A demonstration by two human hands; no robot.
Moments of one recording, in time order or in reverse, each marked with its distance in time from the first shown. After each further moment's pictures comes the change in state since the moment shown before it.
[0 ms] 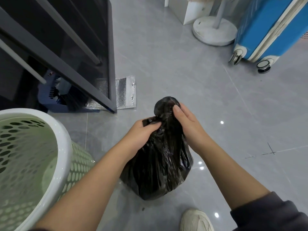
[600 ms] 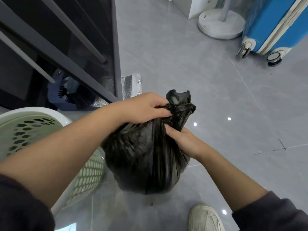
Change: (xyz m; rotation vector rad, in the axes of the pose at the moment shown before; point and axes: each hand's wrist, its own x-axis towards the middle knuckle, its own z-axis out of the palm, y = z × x) left_hand 0.013 0.078 -0.029 0.916 -0.418 0.298; right_hand -0.015 0.019 0.024 -0.027 -0.234 0.206
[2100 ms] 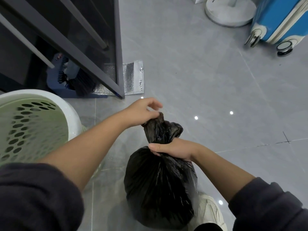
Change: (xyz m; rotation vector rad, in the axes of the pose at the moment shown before) left_hand 0.002 -0.065 0.055 -0.249 0.229 -0.268; right_hand 0.010 0.053 0.016 -0.311 -0.310 0.285
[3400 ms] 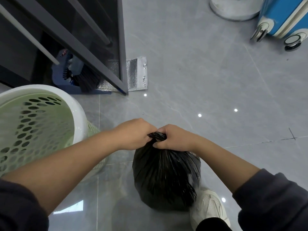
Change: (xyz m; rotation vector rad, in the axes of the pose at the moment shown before) left_hand -0.053 -0.024 0.008 0.717 -0.250 0.156; right_hand 0.008 -0.014 -0.003 -0.415 0.152 -0.148
